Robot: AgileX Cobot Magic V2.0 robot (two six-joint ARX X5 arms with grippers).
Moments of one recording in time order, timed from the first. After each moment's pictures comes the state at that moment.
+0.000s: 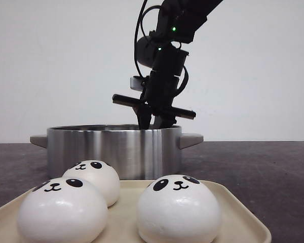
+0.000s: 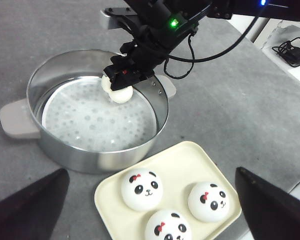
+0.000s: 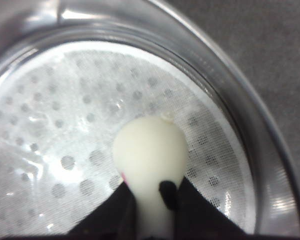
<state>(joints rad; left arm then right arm) -0.42 0.61 0.99 -0.88 0.28 -0.14 0.58 2.28 2.00 -0.86 -0.11 0.38</state>
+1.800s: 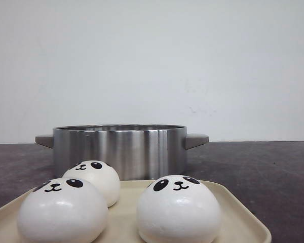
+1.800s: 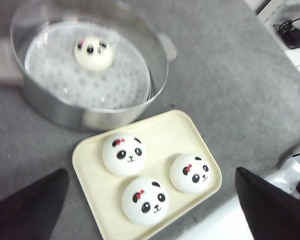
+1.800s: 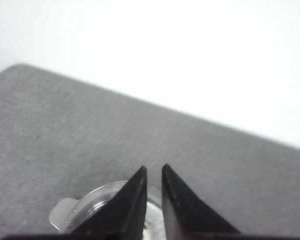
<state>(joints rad) -0.48 0.72 0.99 -0.94 0.28 -0.31 0.98 1.63 2.22 -0.99 0.58 0.21</state>
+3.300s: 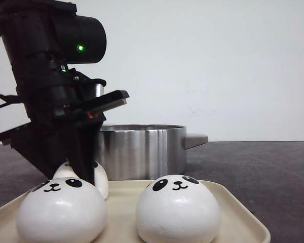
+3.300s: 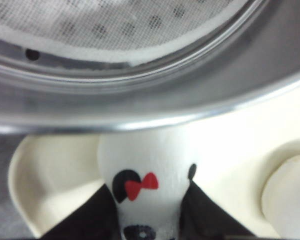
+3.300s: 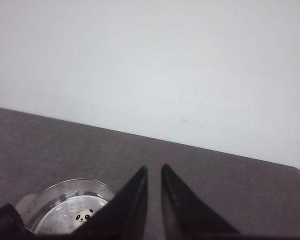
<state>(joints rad) -0.64 1.61 1.01 -0.70 0.23 -0.38 1.38 1.15 2.10 -1.35 1.07 0.37</state>
